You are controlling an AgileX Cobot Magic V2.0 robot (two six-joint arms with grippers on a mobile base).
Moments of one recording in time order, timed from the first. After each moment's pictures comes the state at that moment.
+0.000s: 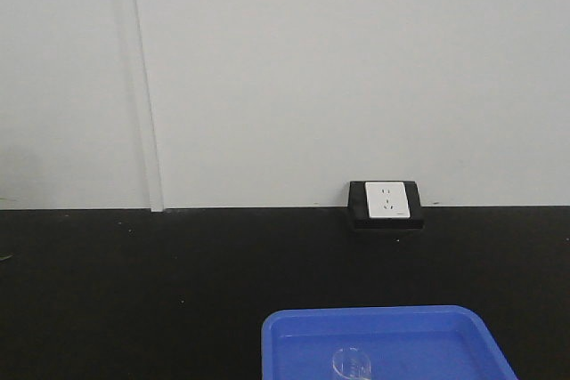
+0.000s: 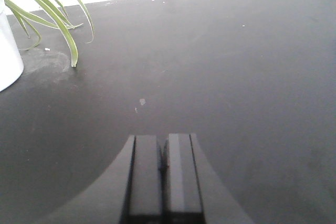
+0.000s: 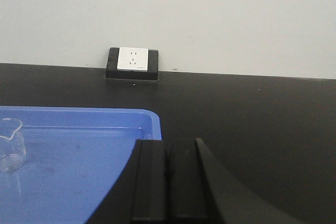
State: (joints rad) left arm -0.01 -0.02 0.03 0.06 0.37 0.02; right arm -0.04 -0.01 0.03 -0.03 0.13 -0.01
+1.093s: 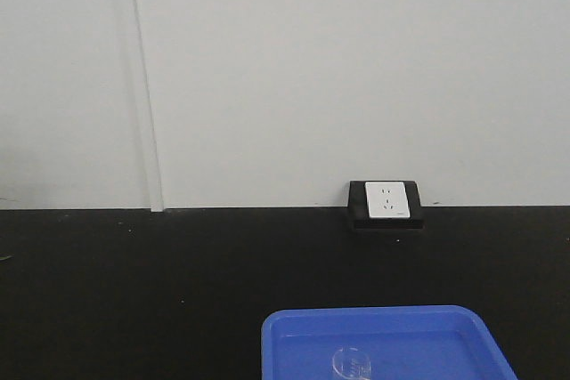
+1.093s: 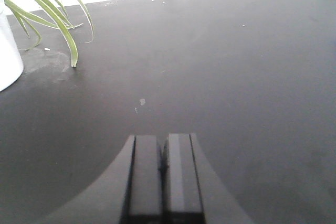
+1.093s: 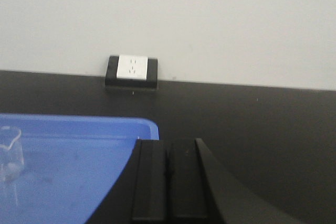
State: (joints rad) left arm -0.01 -0.02 0.03 0.06 0.37 0.02; right arm -0.04 -0.01 0.03 -0.03 0.08 -0.02
